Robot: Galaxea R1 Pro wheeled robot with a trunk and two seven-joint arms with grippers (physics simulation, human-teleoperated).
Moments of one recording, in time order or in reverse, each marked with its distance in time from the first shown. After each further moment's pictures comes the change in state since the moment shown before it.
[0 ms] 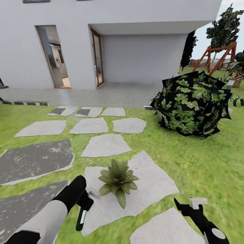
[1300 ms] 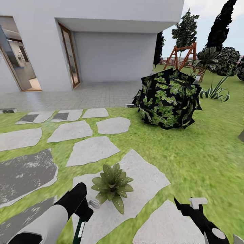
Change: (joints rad) left arm 0.018 -0.012 -0.002 0.097 -0.007 -0.001 0.000; right arm 0.000 0.000 -0.001 -0.002 0.000 0.000 0.001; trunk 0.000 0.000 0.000
